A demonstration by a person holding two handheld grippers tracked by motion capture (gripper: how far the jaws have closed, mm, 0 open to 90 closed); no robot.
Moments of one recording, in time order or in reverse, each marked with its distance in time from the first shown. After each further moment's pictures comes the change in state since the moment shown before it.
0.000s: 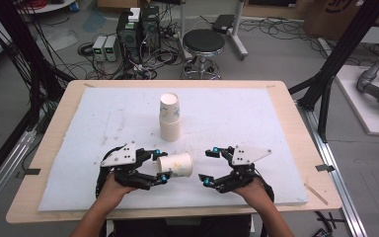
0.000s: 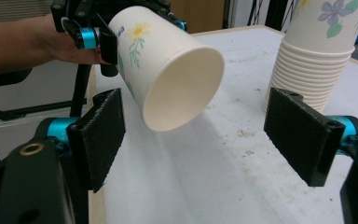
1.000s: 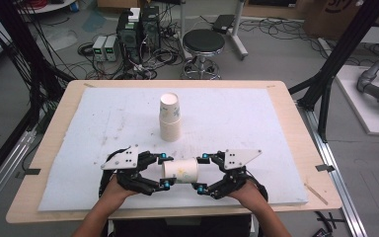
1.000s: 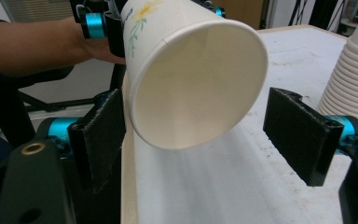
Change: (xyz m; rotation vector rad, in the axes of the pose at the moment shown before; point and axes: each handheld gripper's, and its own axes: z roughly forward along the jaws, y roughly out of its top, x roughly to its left) left arm -0.010 0.005 0.007 -0.050 -0.119 0.033; right arm 0.008 0.000 0.017 -0.001 0.144 -0.010
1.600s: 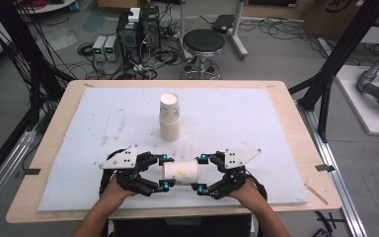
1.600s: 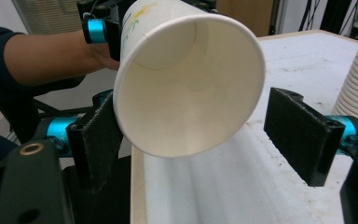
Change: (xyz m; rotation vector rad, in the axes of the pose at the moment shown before) left arm 0.001 -0.001 0.000 -0.035 -0.048 -0.014; right arm -0.001 0.000 0.002 -0.030 0.045 0.010
